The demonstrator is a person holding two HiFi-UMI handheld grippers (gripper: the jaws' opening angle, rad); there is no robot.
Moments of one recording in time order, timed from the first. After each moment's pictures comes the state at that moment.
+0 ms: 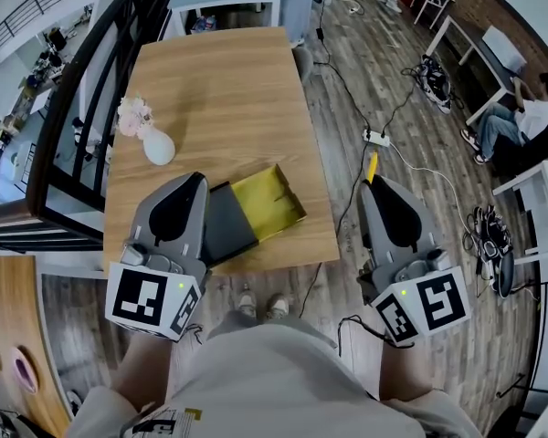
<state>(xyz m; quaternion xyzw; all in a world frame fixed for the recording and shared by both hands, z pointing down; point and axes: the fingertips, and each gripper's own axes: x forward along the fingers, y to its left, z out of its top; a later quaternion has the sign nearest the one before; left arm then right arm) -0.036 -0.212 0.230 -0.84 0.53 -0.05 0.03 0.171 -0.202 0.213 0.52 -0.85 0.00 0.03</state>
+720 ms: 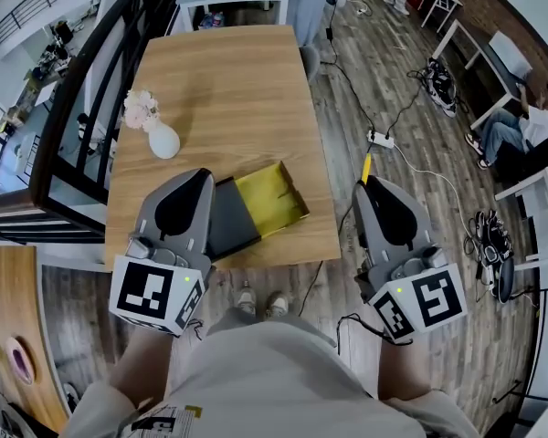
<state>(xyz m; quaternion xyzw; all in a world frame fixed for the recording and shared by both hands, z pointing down) -0.037 -0.210 0.234 -0.84 0.53 -0.06 0.03 0.158 -0.201 0.222 0.49 -0.87 0.00 0.04</state>
